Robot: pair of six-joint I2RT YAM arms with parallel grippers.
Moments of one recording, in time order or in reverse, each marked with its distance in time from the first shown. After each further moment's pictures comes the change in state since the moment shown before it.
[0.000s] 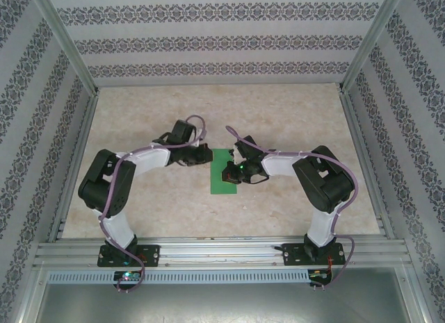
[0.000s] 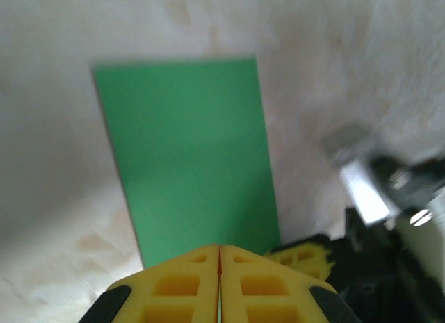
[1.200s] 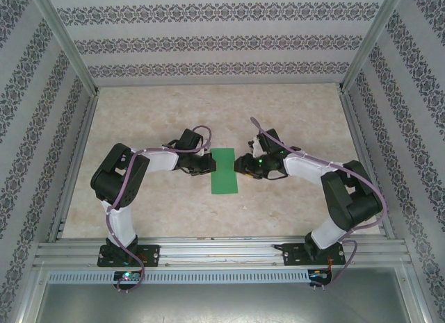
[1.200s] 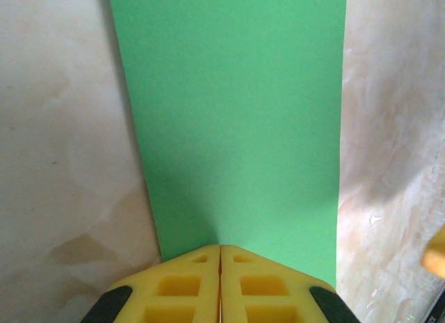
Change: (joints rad) left arm -0.033 0.114 -0.006 0.038 -0.002 -0.051; right arm -0.150 -0.245 -0.093 -0.132 -0.011 -0.051
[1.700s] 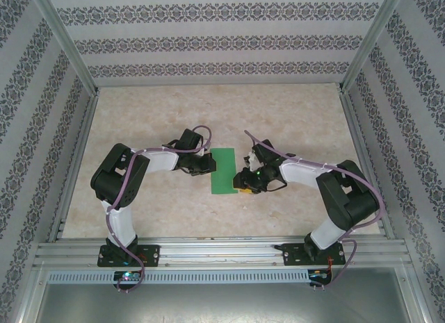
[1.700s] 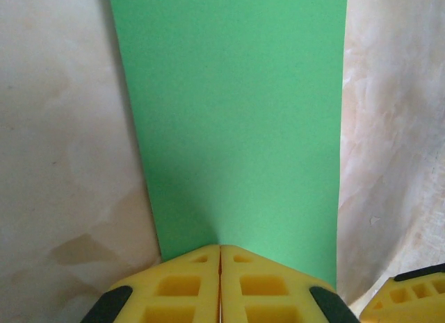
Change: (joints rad) left arm 0.000 0.000 0.000 0.000 -0.002 0.000; right arm 0.060 0.020 -0.056 -0.061 -0.071 0.003
